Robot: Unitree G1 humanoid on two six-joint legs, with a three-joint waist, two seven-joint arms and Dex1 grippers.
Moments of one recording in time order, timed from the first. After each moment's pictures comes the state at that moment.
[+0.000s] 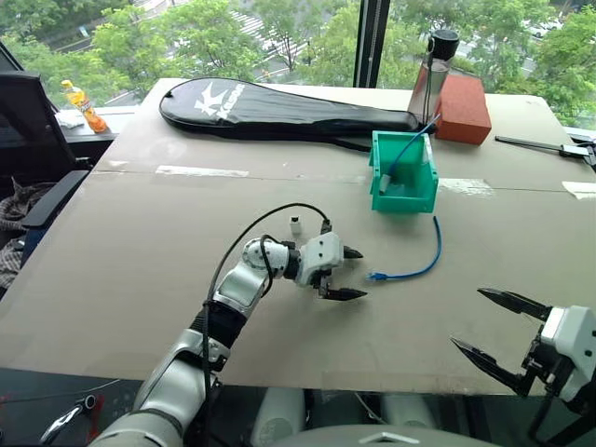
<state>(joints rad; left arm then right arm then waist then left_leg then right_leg) -0.54 0.34 -0.37 0.38 -0.09 -0.06 -1.20 0.64 -0.57 -0.48 -0.76 0.43 0.20 0.98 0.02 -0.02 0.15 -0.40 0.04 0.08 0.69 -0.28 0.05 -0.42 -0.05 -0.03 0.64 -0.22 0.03</state>
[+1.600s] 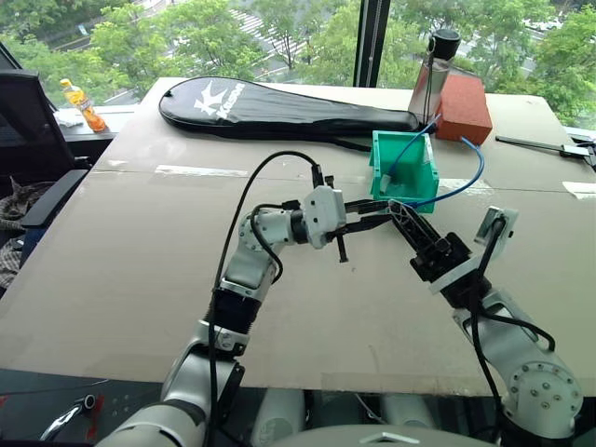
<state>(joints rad) -0.59 0.23 -0.21 0.17 -0.22 -0.25 -1.09 0.03 -0.09 -0.09 -0.76 1.27 0.63 -0.16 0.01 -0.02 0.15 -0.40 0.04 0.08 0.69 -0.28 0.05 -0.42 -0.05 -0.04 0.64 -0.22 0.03</state>
